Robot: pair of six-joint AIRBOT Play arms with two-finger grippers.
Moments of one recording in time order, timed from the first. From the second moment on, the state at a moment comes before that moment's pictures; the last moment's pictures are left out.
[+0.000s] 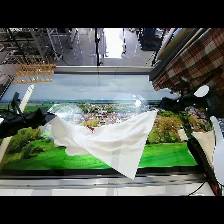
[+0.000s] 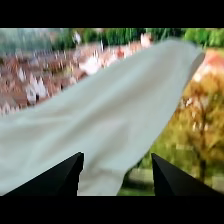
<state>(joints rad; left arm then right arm) 0.27 -1.19 0.95 0.57 -0.97 -1.22 -0.22 -1.52 1.47 -1.10 1.30 1.37</state>
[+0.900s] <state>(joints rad) 0.26 -1.24 0.94 0.56 -1.06 -1.20 0.12 -1.23 0.42 -0.72 1.12 1.21</state>
